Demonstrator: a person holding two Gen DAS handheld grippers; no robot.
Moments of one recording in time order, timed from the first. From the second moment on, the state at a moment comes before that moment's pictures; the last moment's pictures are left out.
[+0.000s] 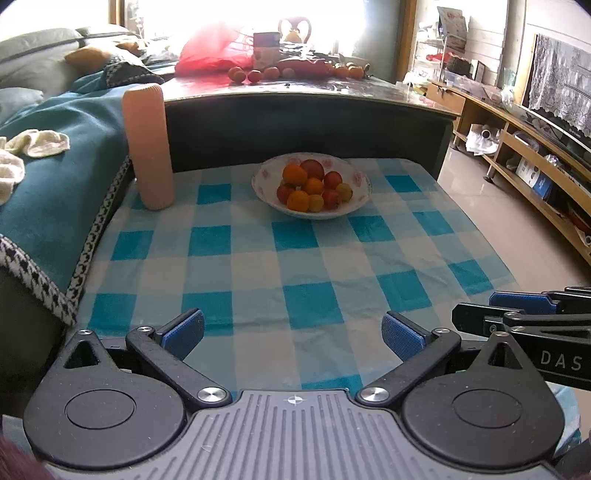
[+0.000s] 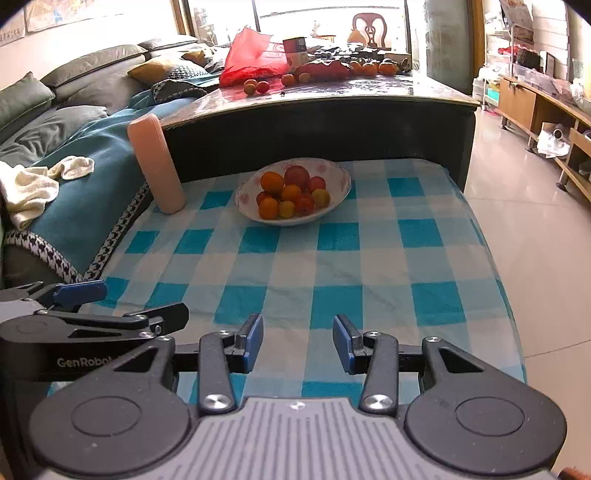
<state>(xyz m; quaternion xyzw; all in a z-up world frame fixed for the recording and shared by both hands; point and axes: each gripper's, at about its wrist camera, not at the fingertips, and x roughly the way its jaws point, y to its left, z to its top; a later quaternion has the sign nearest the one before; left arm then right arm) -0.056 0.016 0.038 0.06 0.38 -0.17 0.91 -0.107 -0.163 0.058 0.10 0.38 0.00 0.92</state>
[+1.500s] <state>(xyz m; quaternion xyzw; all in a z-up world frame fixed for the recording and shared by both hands) -0.071 0.011 0.014 0.10 0.45 -0.13 0.88 -0.131 -0.148 0.038 0.10 0.41 0.01 0.91</state>
